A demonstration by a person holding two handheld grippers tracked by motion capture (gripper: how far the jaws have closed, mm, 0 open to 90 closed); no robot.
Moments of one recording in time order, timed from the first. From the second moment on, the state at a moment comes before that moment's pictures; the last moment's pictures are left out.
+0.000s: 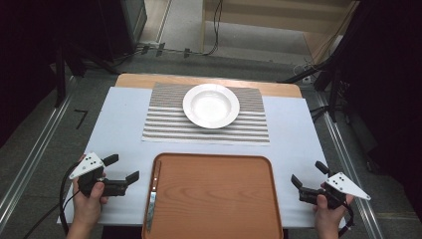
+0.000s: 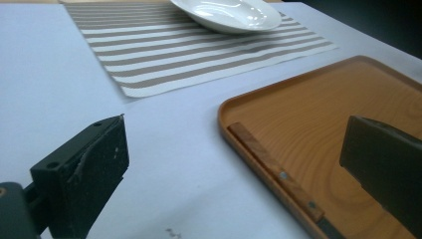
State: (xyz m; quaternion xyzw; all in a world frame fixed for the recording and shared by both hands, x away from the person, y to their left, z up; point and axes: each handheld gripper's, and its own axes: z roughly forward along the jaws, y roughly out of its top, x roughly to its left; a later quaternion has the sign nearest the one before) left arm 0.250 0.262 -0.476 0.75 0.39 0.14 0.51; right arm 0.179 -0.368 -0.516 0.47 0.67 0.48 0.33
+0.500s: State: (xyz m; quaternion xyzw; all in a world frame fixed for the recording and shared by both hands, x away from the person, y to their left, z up) left arm 0.253 0.305 -0.479 0.73 0.42 0.17 0.51; right arm 0.179 -0.369 -0.516 0.47 0.66 0.48 0.33
